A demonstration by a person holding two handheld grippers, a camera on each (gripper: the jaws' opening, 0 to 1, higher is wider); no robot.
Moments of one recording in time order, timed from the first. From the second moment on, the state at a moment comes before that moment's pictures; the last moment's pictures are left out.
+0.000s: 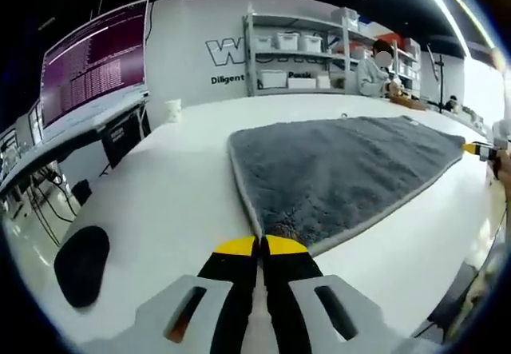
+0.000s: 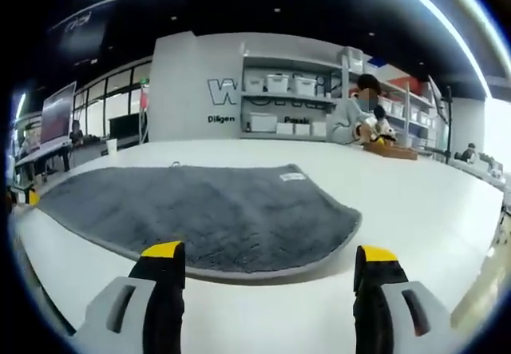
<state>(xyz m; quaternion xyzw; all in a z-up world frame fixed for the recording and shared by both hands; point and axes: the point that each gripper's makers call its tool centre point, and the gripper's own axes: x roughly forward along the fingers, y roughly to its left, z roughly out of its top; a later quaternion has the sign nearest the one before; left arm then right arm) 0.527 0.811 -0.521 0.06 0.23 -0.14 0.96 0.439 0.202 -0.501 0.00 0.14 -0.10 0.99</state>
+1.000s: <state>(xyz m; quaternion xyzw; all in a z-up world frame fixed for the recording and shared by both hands) 0.507 0.777 -0.495 0.01 0.19 -0.20 0.96 0.427 0.197 -0.499 0.00 0.14 -0.10 0.99</state>
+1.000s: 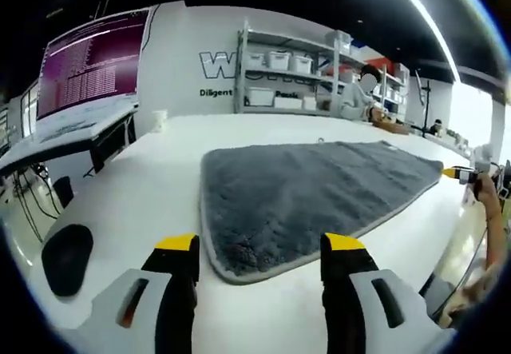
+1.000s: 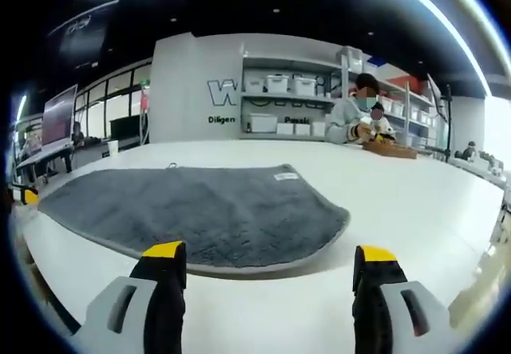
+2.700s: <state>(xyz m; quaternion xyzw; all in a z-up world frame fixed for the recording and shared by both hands) 0.498 0.751 -0.488 -0.01 0.18 -0.24 0.95 0.444 0.102 -0.530 -0.03 0.23 -0.17 0.96</state>
